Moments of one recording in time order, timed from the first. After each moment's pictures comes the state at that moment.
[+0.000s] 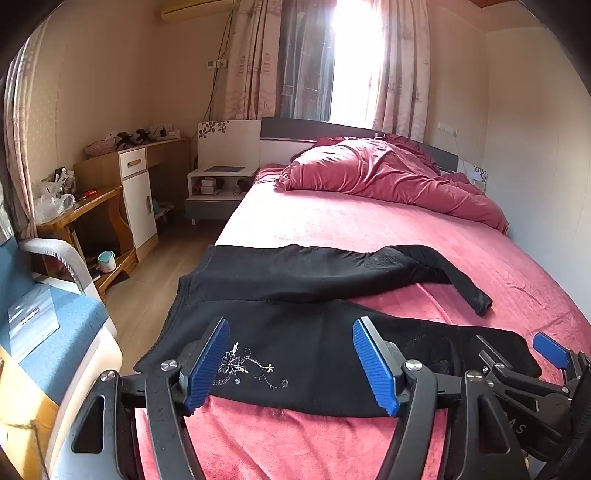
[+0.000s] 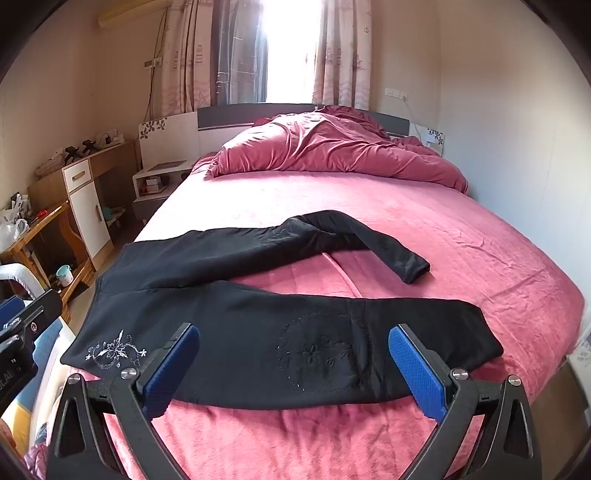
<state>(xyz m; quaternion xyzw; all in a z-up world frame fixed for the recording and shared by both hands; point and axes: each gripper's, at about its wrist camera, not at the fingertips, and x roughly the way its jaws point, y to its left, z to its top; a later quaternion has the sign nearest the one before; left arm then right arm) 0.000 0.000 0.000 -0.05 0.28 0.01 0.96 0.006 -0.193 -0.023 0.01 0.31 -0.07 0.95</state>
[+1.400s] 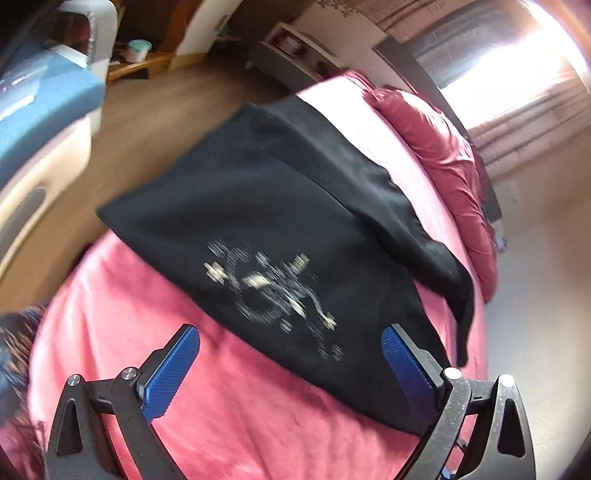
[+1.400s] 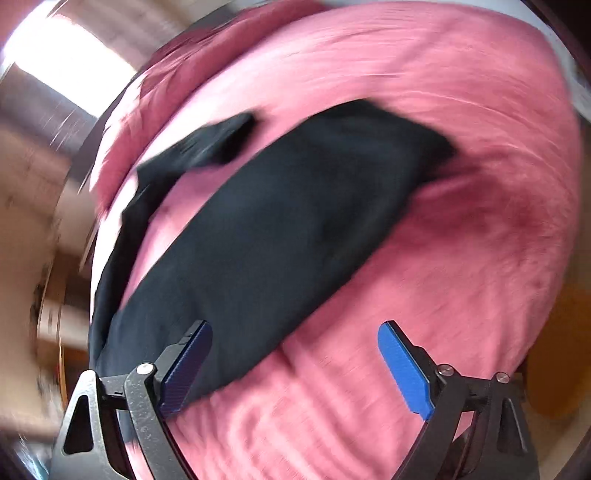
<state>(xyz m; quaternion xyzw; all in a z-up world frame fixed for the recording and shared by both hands) 0.066 0.167 -0.138 -0.37 0.46 0.02 0.81 -0.002 -0.484 -0.177 0.43 0.41 -0.17 0.79</state>
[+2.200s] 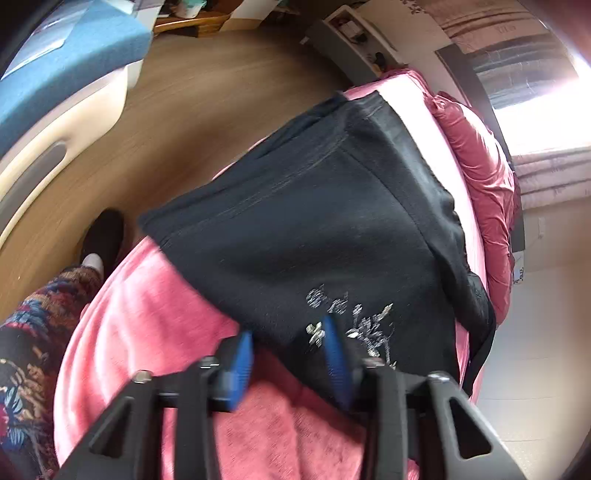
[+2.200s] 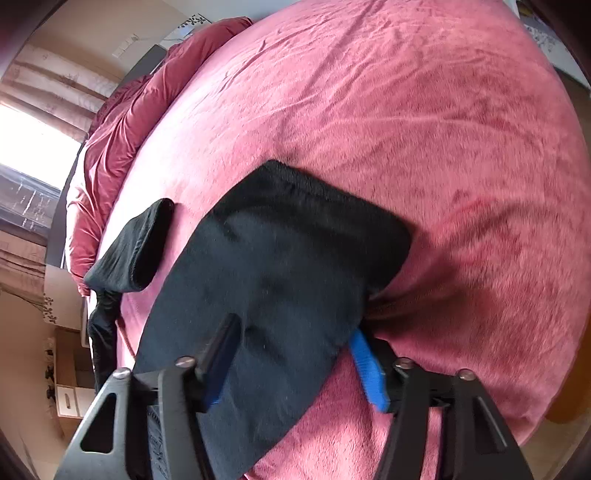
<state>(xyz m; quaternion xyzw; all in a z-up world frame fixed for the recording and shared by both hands) 0.106 0.225 -0.191 -0.43 0.50 0.05 0.75 0.045 -0.577 -0.199 0.47 0.39 -0.23 0.76</state>
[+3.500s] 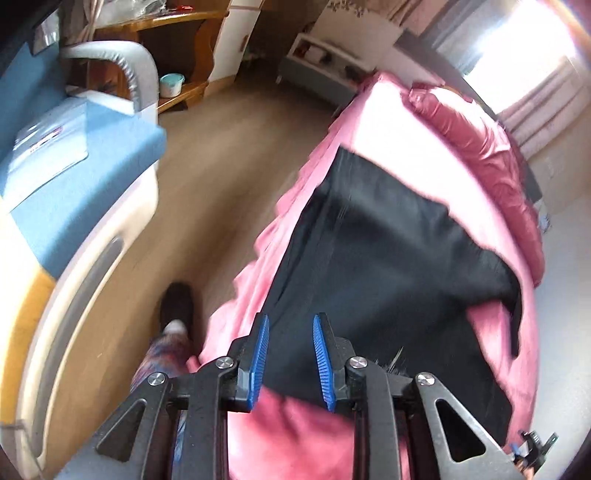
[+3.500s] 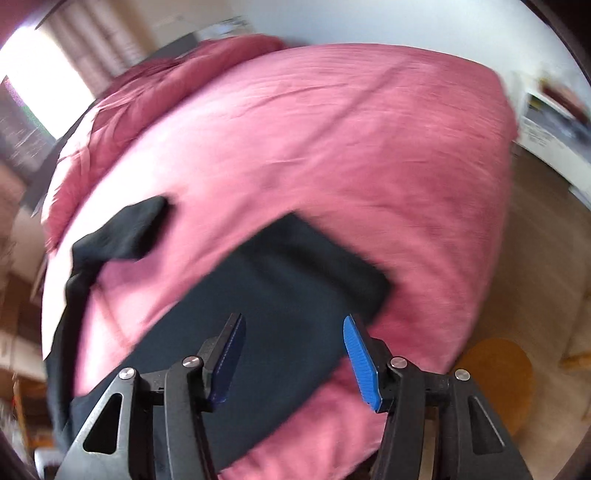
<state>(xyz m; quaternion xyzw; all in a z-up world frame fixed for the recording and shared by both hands) 0.064 0.286 -0.093 -0.28 0.48 0.07 0.83 -0.001 -0.550 -0.126 0.31 0.42 -0.22 0.82</state>
